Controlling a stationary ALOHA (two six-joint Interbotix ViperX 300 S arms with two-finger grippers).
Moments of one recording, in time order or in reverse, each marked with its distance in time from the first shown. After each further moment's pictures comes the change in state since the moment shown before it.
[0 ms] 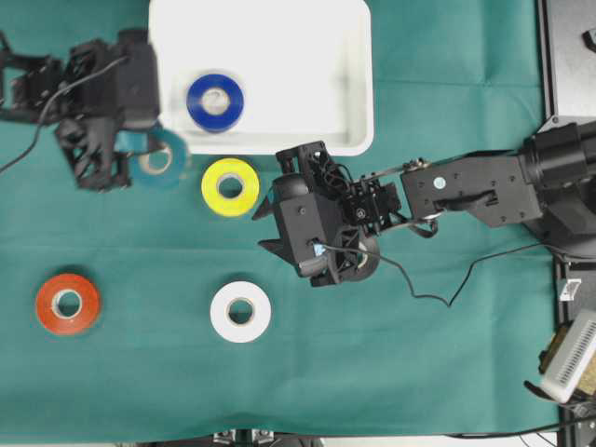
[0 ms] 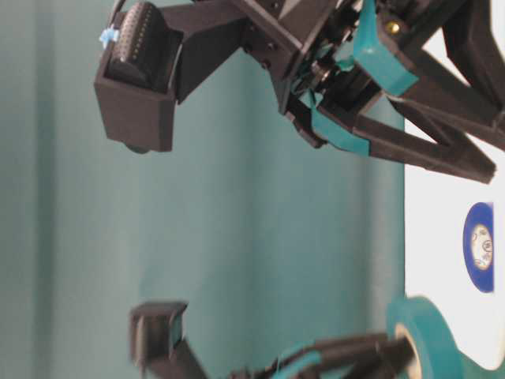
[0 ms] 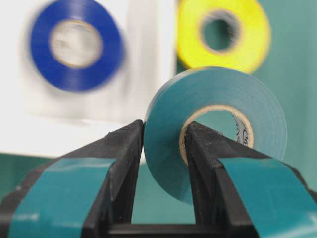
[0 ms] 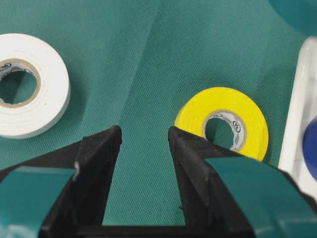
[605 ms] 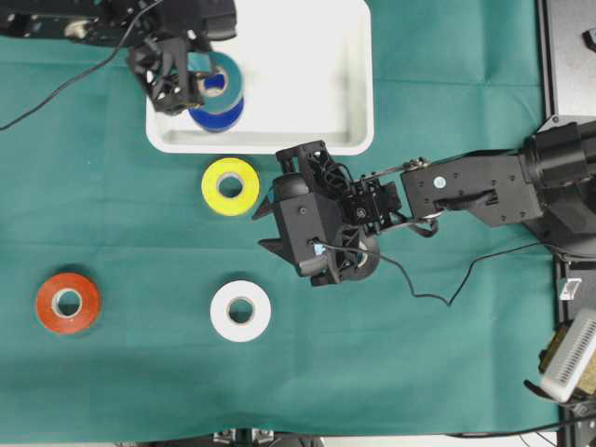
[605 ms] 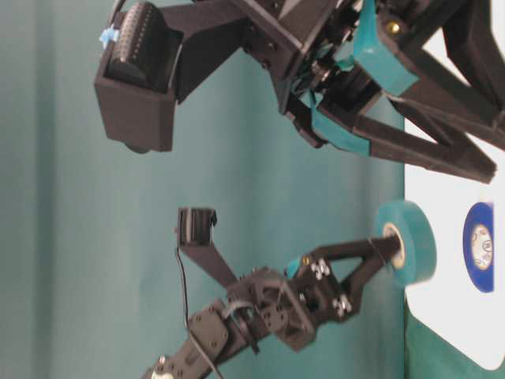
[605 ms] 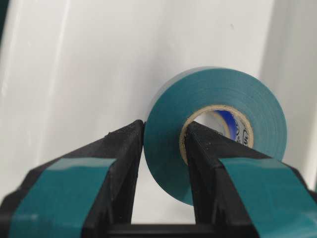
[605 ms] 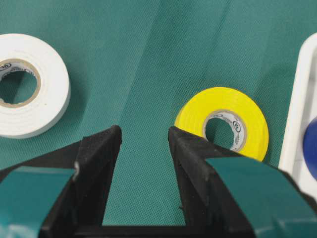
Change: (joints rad) left arm 0.187 0.253 -0.252 0.000 0.000 0.097; right arm 0.000 0.002 0.000 0.000 0.000 0.000
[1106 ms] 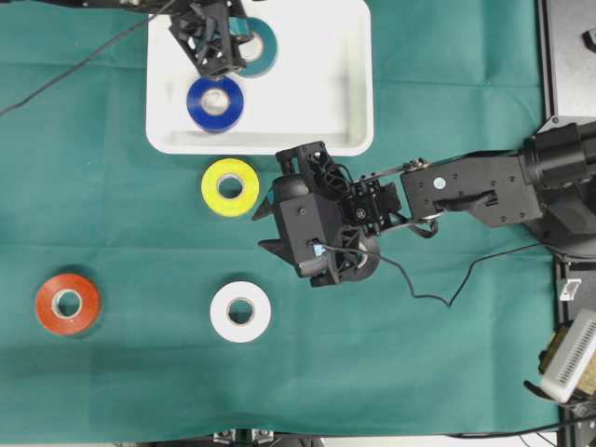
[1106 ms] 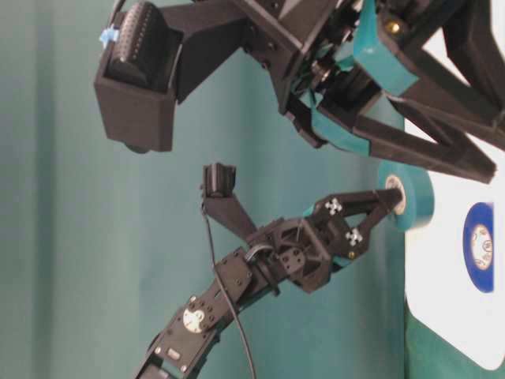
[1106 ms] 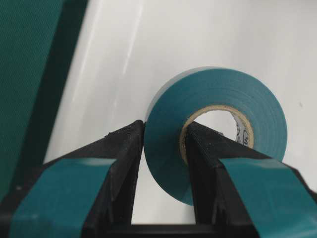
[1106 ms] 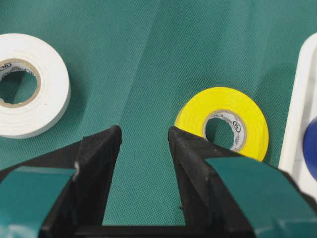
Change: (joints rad) left arm 0.071 0.170 -0.167 0.003 -0.031 0.008; right arm 0.000 -0.002 0.000 0.000 0.002 0.002
